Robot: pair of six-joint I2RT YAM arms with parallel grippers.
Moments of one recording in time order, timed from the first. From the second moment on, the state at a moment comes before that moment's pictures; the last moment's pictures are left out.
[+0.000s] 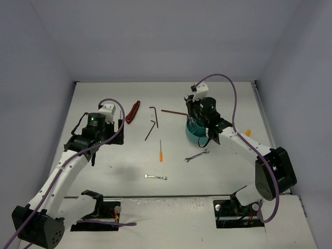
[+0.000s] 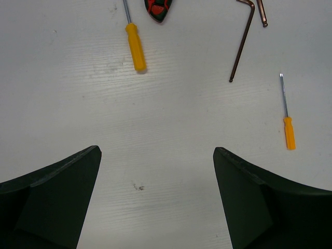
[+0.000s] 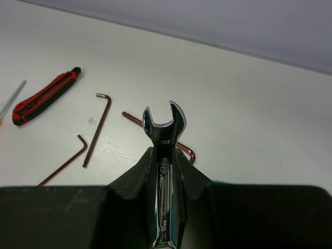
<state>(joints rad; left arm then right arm) -0.29 0.99 0.92 -0.65 -0.07 -0.14 0.49 1.46 0.94 0.28 0.11 0.05</state>
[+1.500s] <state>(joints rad) -0.41 1.00 0.92 -0.64 0.08 0.00 0.54 1.30 0.77 0.25 0.25 0.17</state>
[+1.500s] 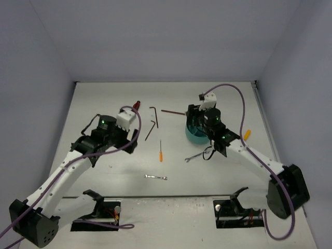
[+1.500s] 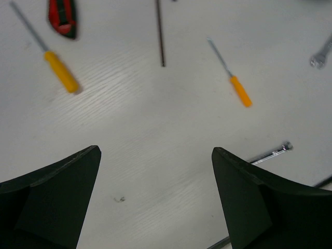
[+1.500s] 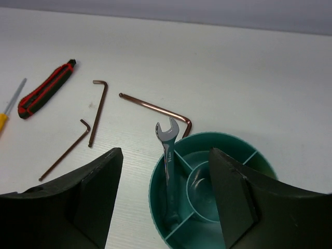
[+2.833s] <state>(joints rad) -1.12 1.68 1.08 -0.82 -0.03 0.42 0.54 0.73 0.72 -0.09 0.25 0.23</state>
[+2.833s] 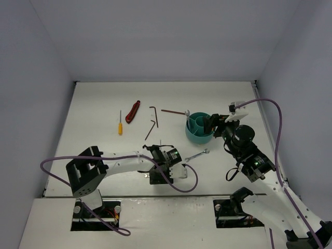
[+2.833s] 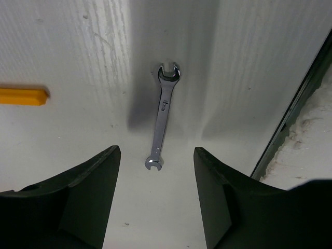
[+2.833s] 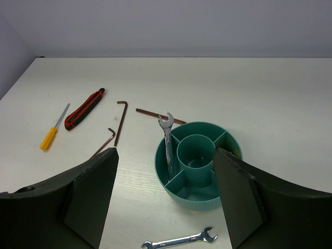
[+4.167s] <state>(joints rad) -1.13 1.80 1.16 -0.84 -0.02 0.53 0.54 0.71 0.72 -0.10 0.26 0.23</state>
